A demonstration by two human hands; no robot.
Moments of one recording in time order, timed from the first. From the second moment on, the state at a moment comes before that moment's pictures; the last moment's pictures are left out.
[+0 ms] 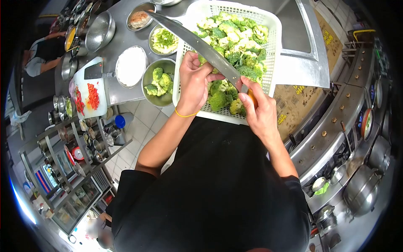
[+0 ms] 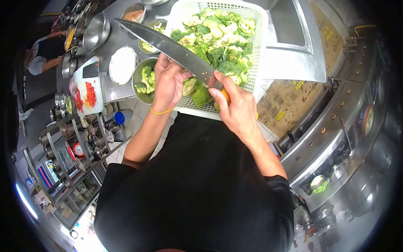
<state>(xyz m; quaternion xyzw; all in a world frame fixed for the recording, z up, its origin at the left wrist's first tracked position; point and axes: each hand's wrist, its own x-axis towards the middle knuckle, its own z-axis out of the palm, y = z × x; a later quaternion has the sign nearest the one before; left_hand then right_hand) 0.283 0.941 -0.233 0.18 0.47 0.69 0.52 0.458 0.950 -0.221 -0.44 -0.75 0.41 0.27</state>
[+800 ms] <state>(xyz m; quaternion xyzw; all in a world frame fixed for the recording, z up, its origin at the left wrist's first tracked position) 0.274 0.937 -0.227 0.20 0.44 0.72 0.50 0.476 0.942 -0.245 -0.51 -0.69 0.47 0.21</state>
